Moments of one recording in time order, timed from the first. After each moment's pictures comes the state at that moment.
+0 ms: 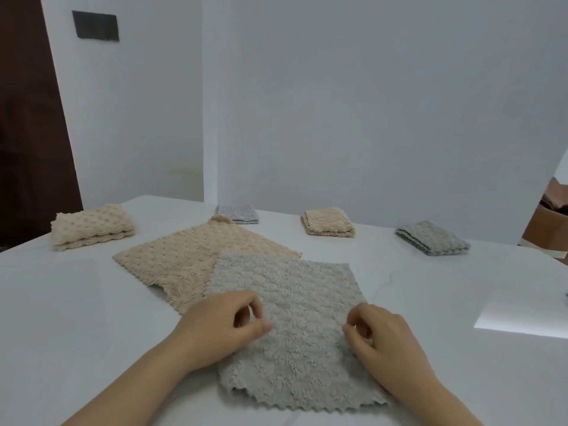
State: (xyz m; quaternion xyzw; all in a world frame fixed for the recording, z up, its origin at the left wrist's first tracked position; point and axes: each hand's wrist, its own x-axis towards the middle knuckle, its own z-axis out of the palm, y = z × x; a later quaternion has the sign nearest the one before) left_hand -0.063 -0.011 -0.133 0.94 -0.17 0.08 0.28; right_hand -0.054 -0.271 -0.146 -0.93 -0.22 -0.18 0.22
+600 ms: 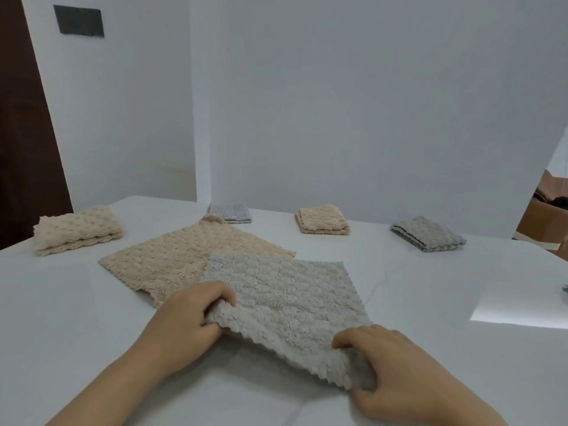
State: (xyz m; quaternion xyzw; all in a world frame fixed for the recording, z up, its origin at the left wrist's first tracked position) left_hand -0.061 0.005 -0.134 0.91 -0.16 0.21 0.31; right_hand -0.076 -0.282 -0.117 -0.95 -0.29 -0.02 0.11
